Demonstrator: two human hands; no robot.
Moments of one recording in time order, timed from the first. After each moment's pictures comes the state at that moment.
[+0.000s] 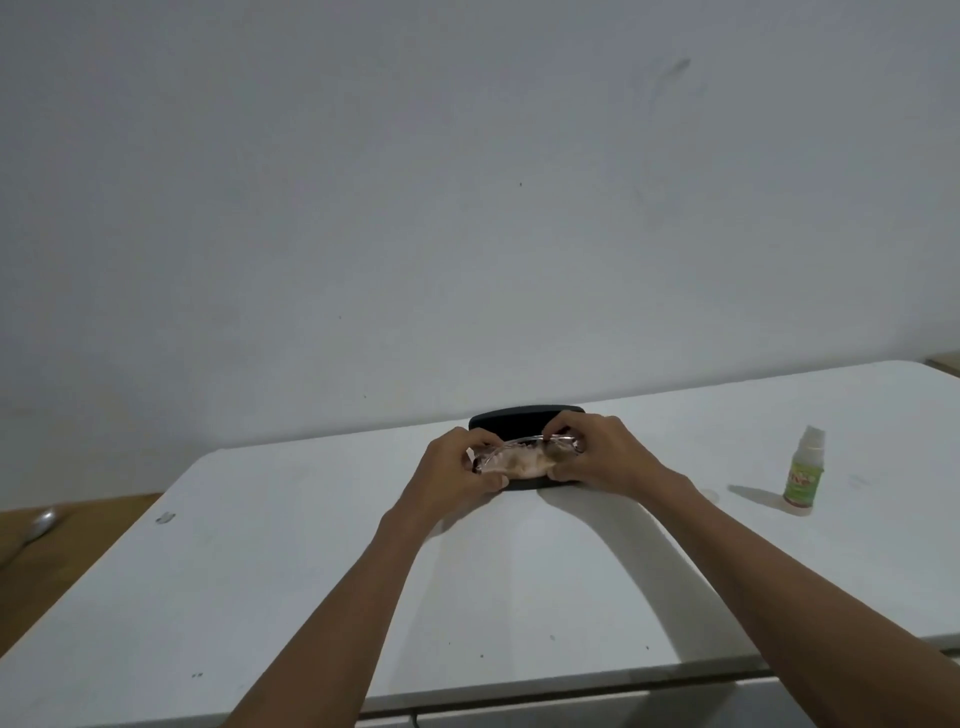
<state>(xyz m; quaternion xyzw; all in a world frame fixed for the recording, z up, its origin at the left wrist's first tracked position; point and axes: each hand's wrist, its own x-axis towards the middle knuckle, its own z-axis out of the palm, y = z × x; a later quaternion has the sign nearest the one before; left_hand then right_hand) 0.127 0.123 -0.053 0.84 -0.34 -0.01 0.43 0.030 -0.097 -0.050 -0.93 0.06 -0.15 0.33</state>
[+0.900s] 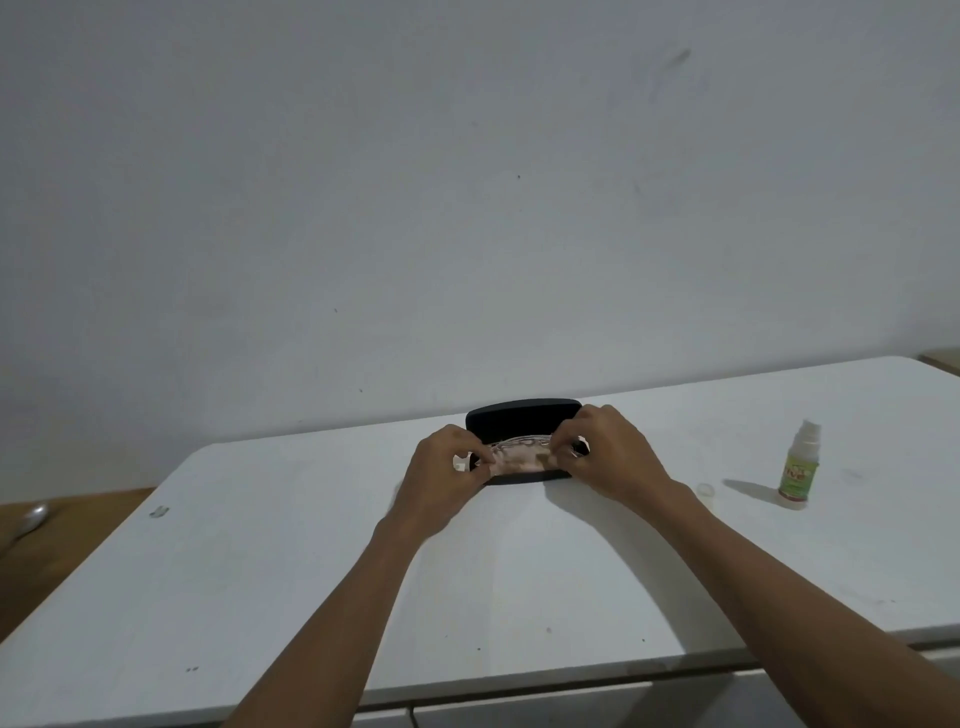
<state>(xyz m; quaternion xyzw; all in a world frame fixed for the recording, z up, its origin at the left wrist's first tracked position) 0.129 0.124 -0.073 0.81 -0.35 0.08 0.46 0.025 -0.094 -0.064 -0.94 0.06 -0.25 0.22</state>
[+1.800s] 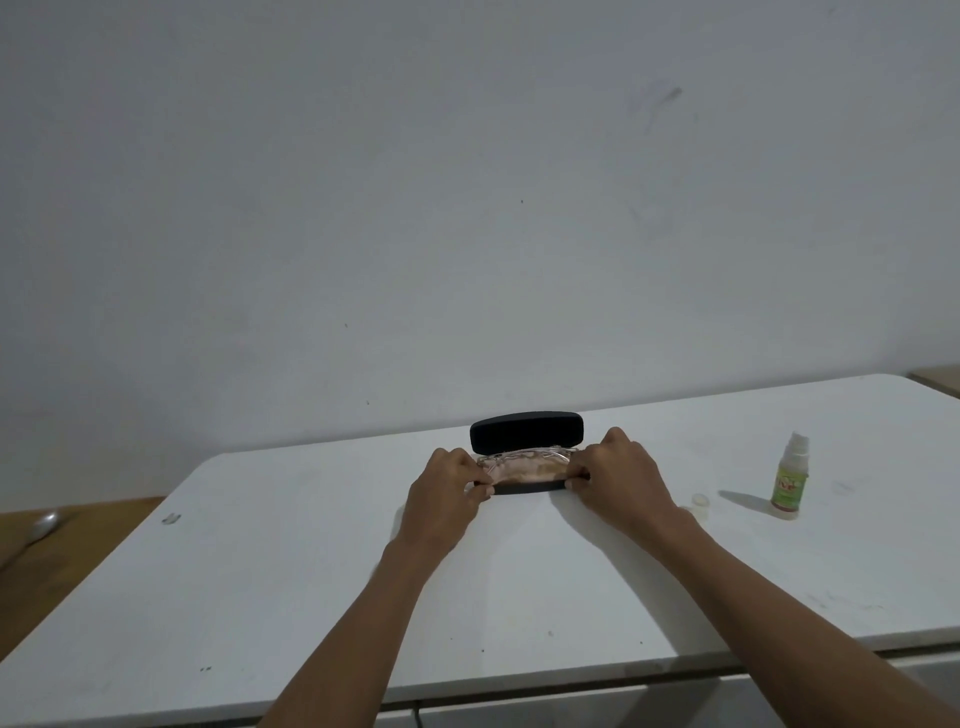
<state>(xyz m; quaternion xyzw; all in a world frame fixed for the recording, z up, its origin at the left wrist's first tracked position) 0.114 0.131 -0.079 0.88 -0.33 0.12 0.32 0.004 -0.081 -0.066 -0.96 0.12 -0.22 0.07</state>
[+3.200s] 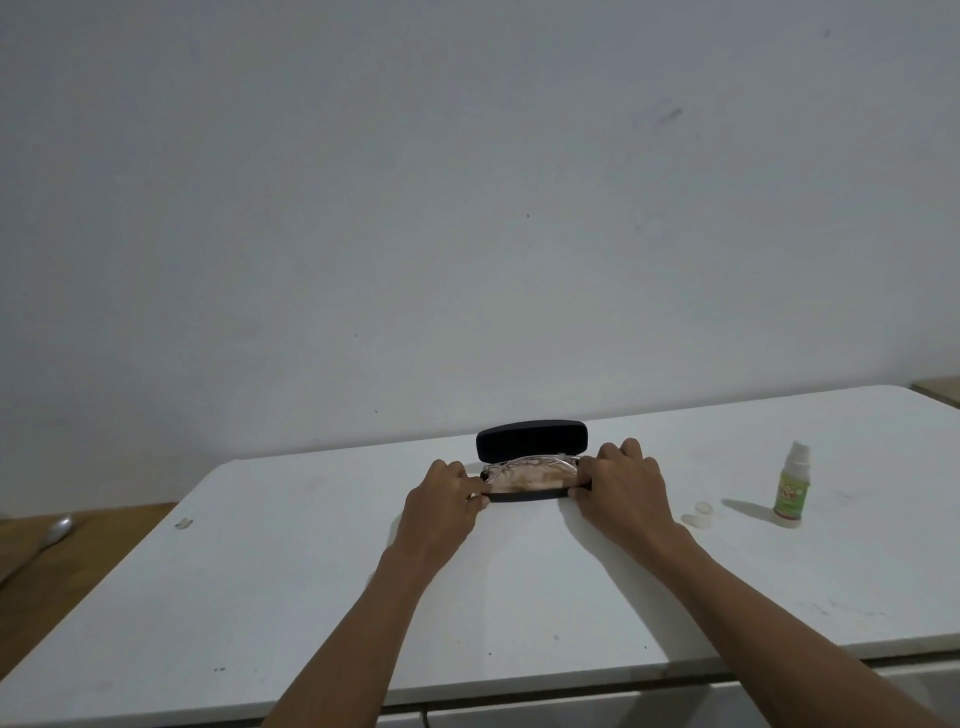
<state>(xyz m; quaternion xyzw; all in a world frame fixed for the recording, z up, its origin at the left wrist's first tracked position) 0.111 0.144 -0.074 0.90 -0.36 0.16 0.20 0.005 -0.072 -0.072 -0.96 0.20 -0.20 0.04</state>
